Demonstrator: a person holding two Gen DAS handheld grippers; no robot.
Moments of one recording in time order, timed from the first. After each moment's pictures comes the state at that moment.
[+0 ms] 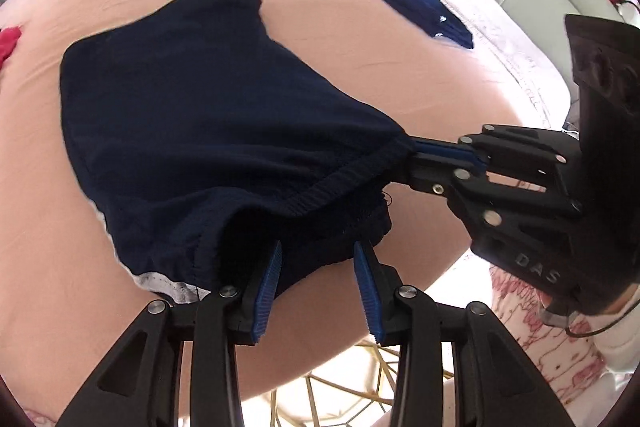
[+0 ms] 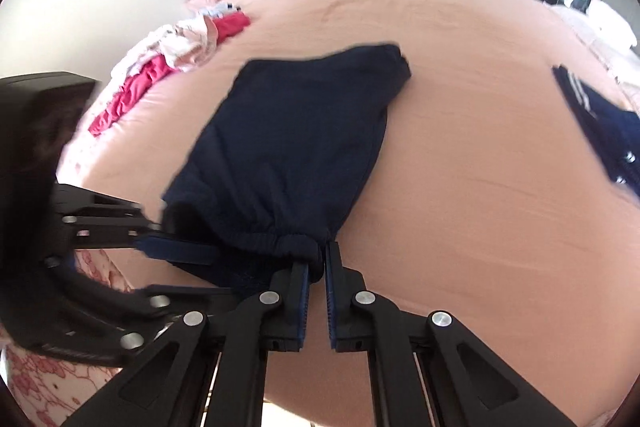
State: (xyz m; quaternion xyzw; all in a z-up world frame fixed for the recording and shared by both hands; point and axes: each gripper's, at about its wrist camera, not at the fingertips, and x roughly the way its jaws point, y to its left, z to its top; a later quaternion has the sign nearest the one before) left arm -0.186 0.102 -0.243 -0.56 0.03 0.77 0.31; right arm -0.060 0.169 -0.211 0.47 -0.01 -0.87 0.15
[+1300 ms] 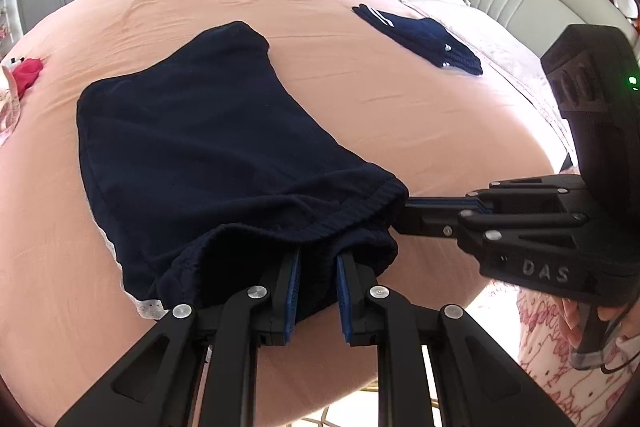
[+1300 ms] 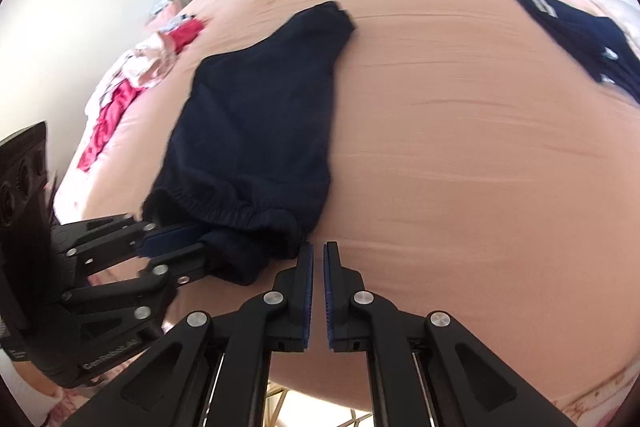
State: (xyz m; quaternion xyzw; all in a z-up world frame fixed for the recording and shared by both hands) left arm -0.171 0.098 -0.251 -0.48 0.04 0.83 0.28; right arm -0.067 0.211 -0.237 0.52 -0.11 -0.83 0.13
